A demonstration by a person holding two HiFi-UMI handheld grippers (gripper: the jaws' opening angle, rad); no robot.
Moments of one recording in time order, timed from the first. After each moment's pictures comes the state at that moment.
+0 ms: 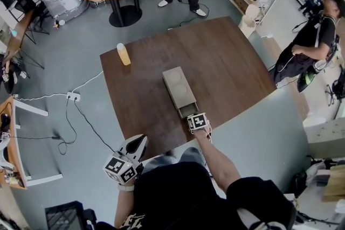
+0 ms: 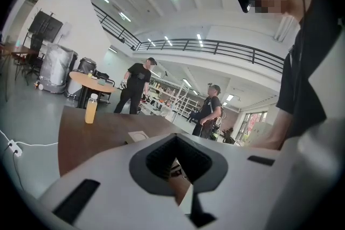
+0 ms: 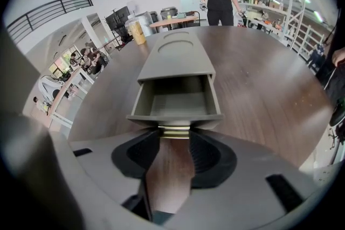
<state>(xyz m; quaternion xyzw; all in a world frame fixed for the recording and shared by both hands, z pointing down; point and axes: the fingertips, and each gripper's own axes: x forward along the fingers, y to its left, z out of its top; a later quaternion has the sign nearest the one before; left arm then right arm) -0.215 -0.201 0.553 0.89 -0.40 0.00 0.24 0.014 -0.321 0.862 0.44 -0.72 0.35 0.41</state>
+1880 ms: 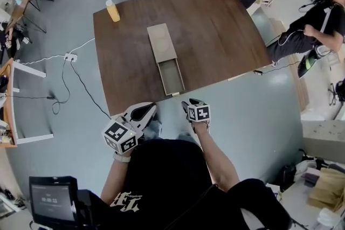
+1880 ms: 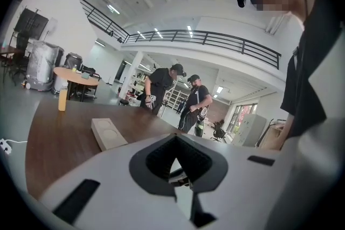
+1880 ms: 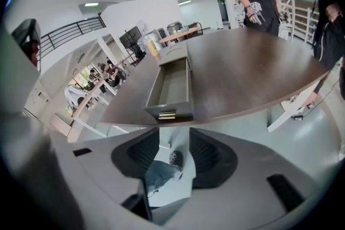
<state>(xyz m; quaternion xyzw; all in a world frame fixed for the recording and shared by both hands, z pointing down) -0.030 -0.112 0.547 0.91 -0.35 0.03 0.23 0.110 -0.161 0.826 0.39 -0.78 0.38 0.31</state>
